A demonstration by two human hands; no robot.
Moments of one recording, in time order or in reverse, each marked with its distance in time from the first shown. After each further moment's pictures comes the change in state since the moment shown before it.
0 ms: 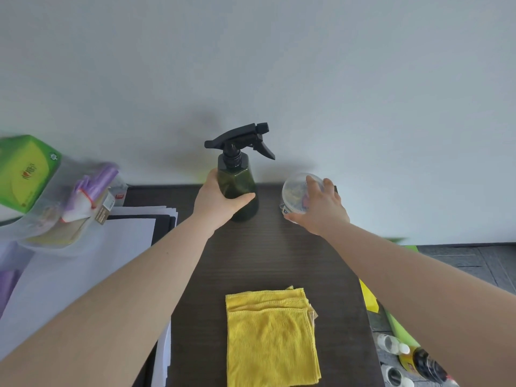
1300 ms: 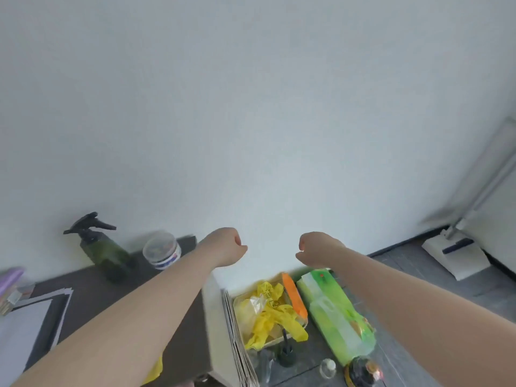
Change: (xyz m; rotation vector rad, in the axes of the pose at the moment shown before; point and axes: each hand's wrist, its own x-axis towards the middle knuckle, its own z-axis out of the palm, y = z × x) left_hand -0.251 0.258 0.239 0.889 -0.321 0.278; right_hand -0.204 0.332 -0.198 -0.055 -0.068 0.069
